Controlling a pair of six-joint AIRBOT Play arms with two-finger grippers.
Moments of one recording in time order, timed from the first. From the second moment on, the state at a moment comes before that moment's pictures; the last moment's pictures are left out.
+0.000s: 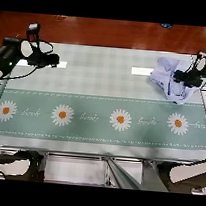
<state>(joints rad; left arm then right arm) -0.10 -1.45 1.29 1.62 -0.90 -1.81 -0.21 -1.76 1.46 -1.67 0.97 1.85</state>
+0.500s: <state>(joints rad) -0.04 -1.28 1.42 1.63 -1.13 -1.65 -0.18 -1.69 1.62 -1.44 1.15 1.61</state>
